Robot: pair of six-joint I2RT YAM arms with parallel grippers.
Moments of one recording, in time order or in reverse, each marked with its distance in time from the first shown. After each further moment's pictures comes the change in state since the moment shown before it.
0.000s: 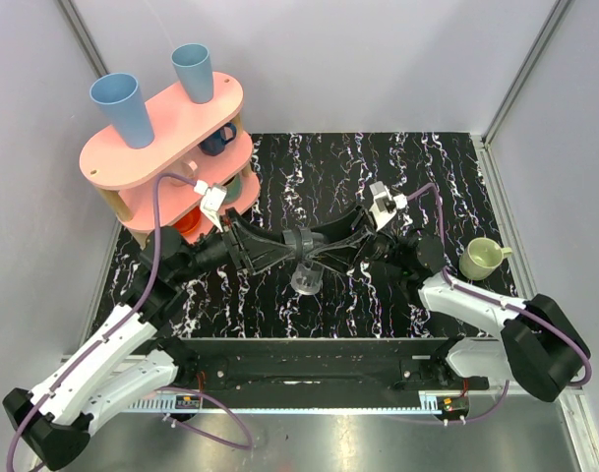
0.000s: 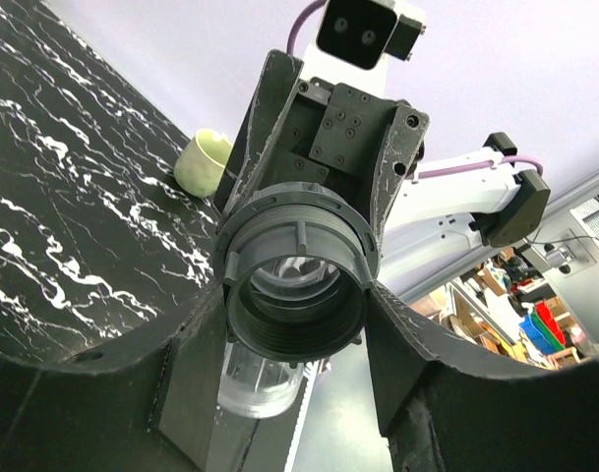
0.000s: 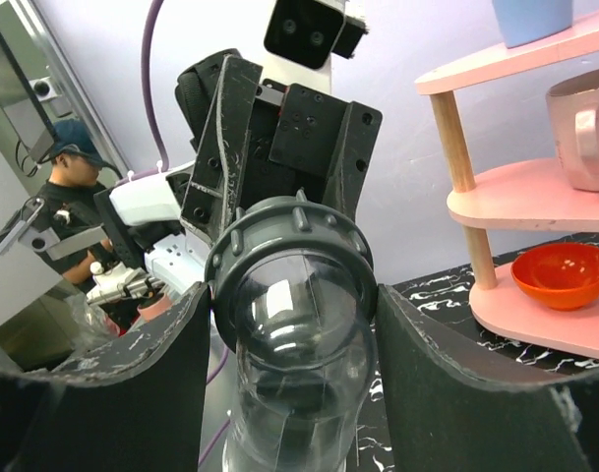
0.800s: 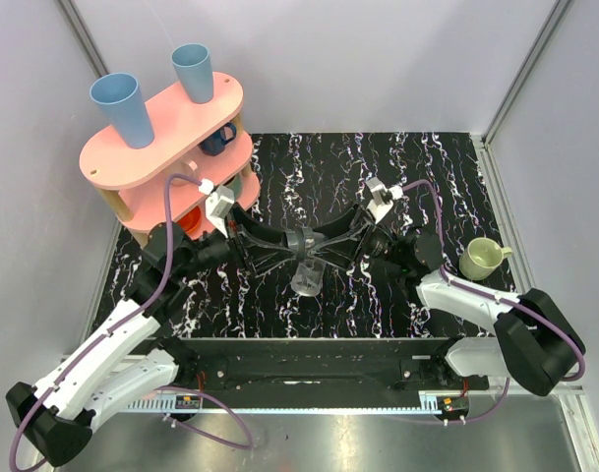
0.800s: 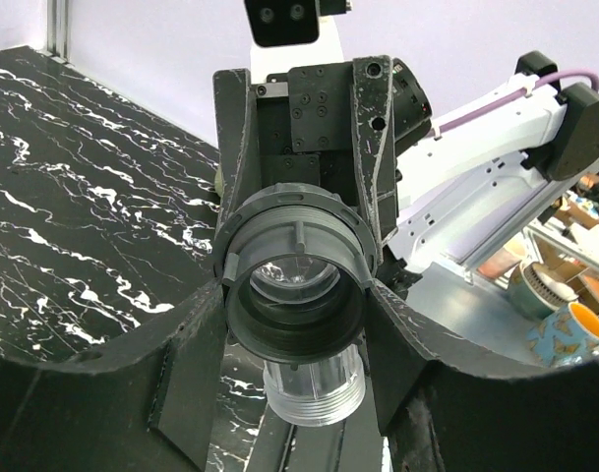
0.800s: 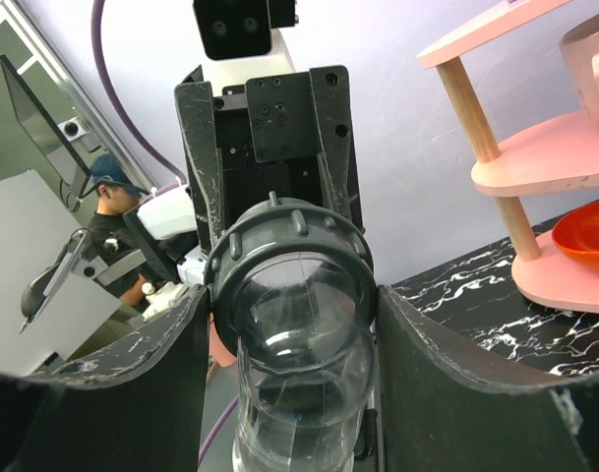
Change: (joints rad) left arm 0.010 0.049 0.005 0.062 0.078 0.249; right arm -0.022 0.042 -0.001 0.026 0.010 0.180
